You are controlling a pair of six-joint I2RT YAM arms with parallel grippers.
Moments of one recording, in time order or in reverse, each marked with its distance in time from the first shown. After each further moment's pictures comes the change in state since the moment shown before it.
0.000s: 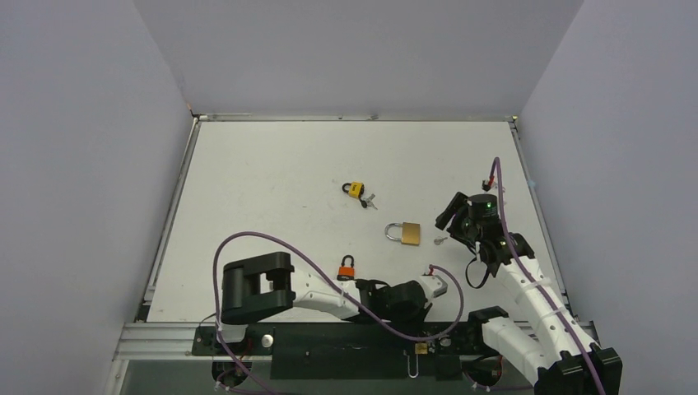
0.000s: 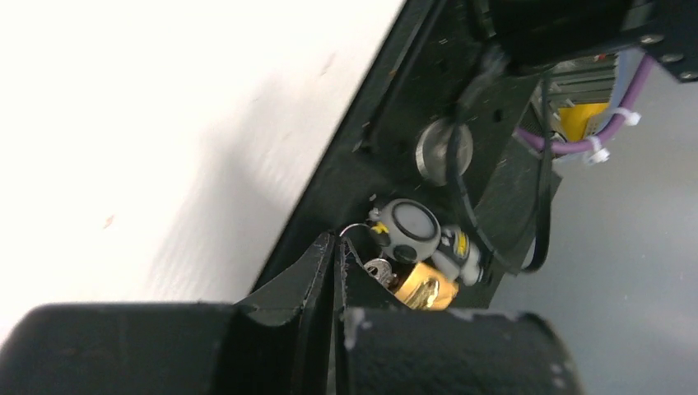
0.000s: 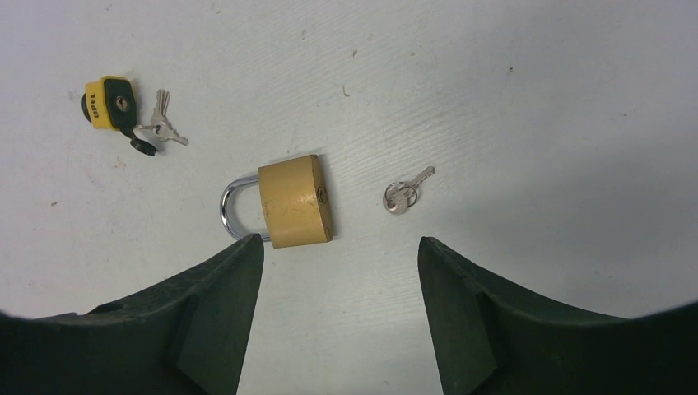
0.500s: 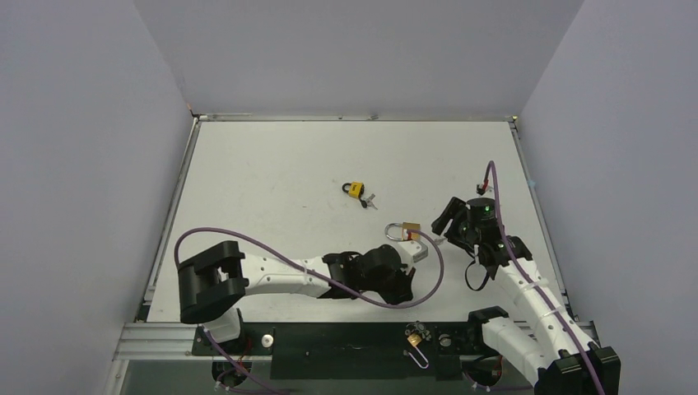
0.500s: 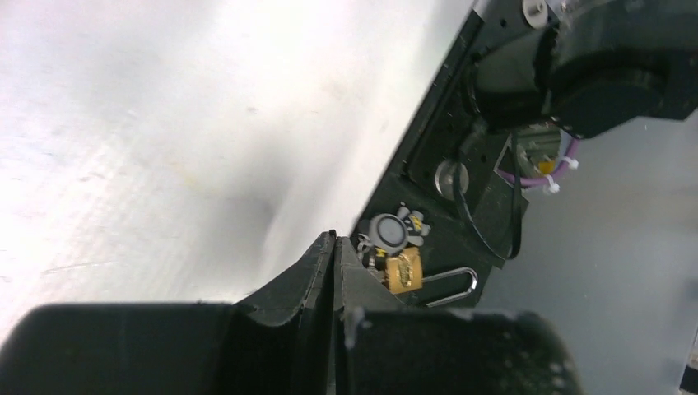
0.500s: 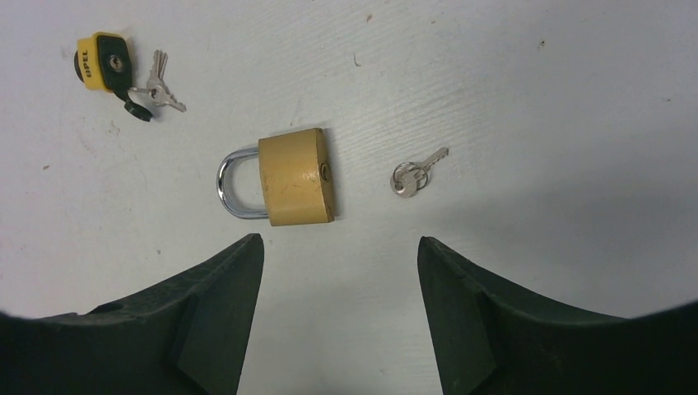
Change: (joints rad) left arm 0.155 -0.262 -0.124 -0.027 0.051 0.066; right arm 0.000 -0.001 -0.036 0.018 -0.062 -0.025
